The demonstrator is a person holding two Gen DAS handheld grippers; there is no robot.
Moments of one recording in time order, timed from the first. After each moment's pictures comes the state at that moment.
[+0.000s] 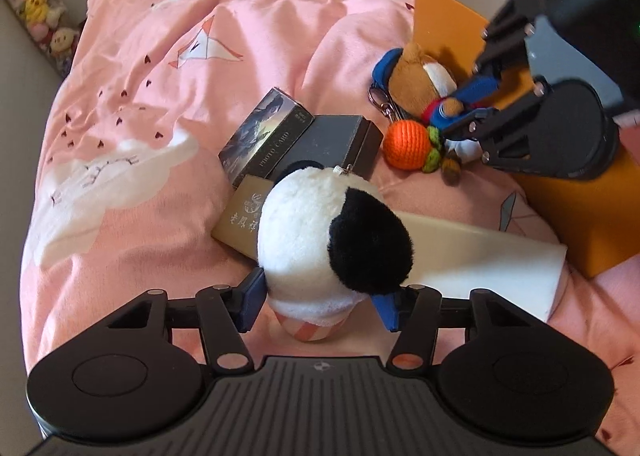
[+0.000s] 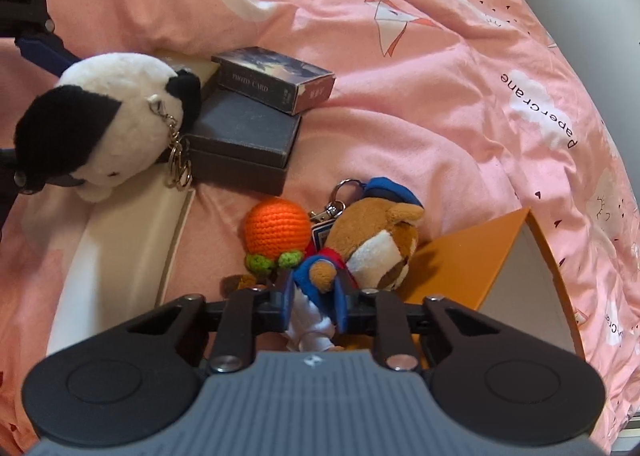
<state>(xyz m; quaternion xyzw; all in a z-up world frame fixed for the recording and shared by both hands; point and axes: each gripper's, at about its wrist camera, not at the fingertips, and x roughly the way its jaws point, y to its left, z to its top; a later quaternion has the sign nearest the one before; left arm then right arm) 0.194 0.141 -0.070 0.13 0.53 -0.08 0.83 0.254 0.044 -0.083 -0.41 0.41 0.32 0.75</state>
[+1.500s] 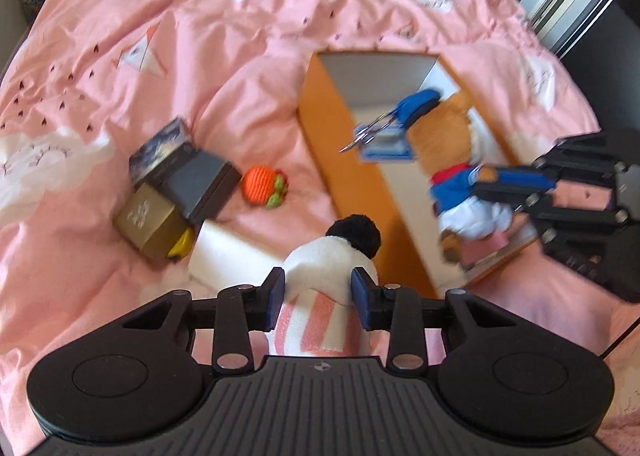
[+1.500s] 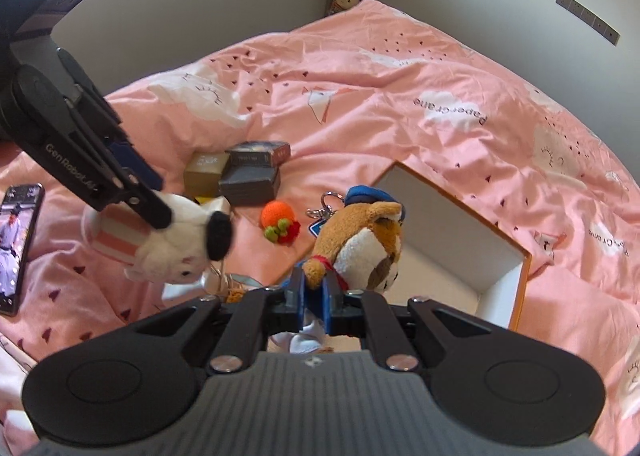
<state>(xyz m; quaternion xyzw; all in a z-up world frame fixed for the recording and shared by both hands) 0.182 0.095 0.007 -0.02 0.57 -0.15 0.81 0.174 -0.113 0.034 -0.23 0.37 0.34 0.83</state>
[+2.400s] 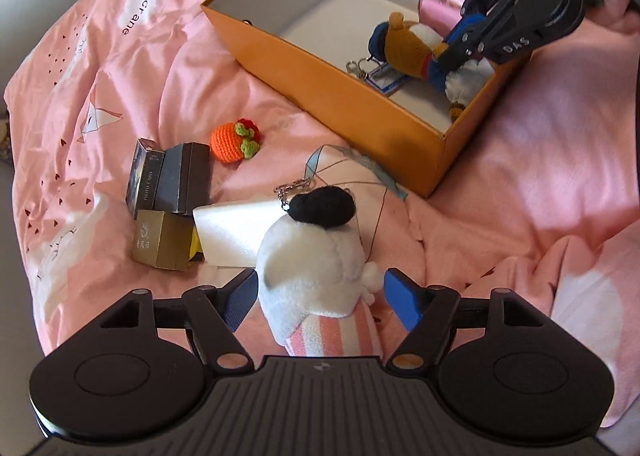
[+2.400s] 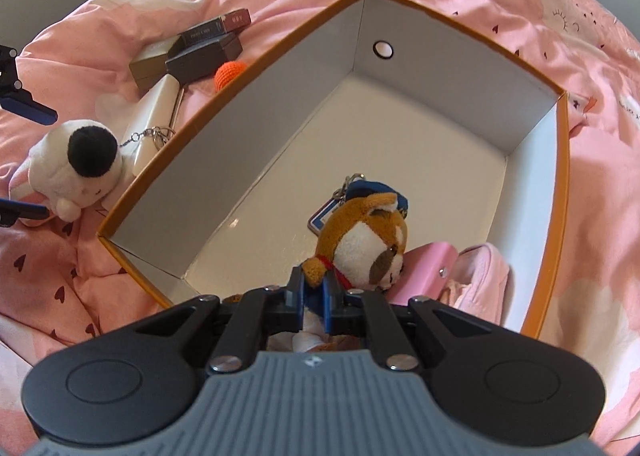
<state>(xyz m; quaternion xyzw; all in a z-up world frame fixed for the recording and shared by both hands) 0.126 0.019 -0.039 0.29 0.56 -0.18 0.76 0.210 -0.152 -0.062 -0.20 0.52 0.31 0.77</state>
